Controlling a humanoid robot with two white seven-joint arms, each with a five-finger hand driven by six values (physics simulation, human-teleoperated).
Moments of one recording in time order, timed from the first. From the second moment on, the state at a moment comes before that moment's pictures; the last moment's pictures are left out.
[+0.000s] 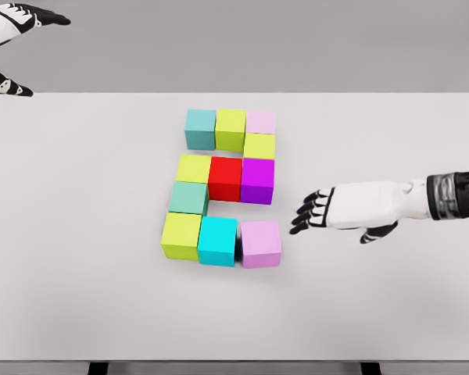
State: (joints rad) left arm -0.74 0.85 -0.28 -1.29 -0.16 -0.61 -0.61; right arm -0.75 -0.99 0.94 -1.72 0.24 -0.61 0.61
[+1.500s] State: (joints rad) left arm -0.75 0.86 -0.27 -1.32 -0.15 -0.61 -0.61; right arm -0.76 -0.94 0.91 -1.63 0.24 -0.61 0.61
